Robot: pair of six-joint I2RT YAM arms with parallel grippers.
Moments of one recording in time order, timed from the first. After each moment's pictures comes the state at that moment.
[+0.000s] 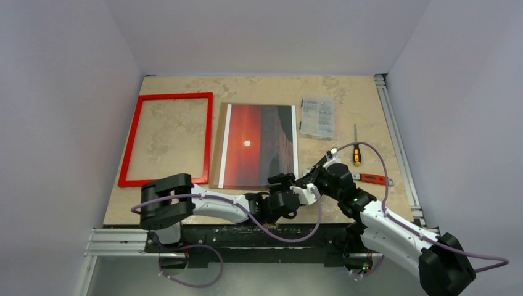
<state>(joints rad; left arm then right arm) -1.39 1.70 0.87 0.21 -0.69 0.27 0.58 0.83 0.24 0.04 -0.12 1.00</state>
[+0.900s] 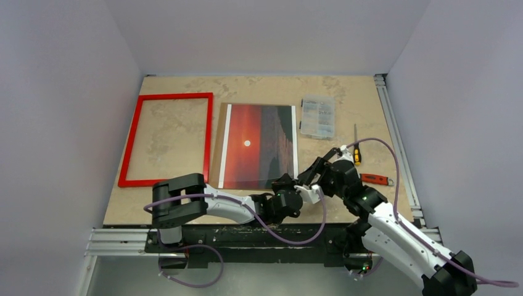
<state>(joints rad) -1.39 1.81 0.90 0.41 -0.85 0.50 0.58 0.71 0.36 -0.30 0.03 0.95</state>
